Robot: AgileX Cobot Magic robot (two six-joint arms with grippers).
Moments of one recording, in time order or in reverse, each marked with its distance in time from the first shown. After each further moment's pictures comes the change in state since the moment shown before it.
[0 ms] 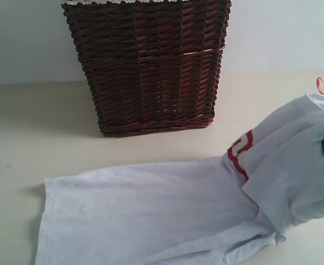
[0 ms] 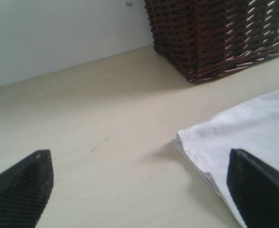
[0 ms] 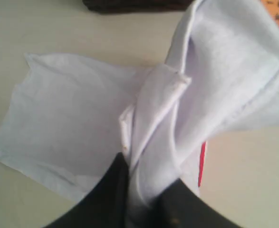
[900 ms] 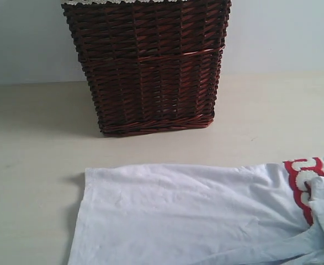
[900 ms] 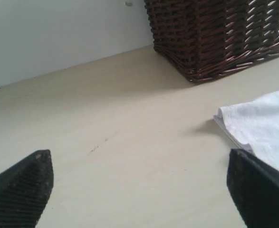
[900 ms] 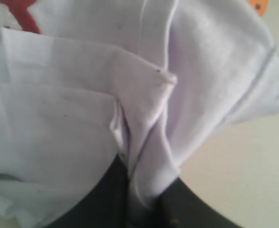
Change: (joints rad) left arm 0.000 0.000 0.000 0.000 0.000 0.000; right arm -0.191 0.073 0.000 -0.504 -0.450 0.129
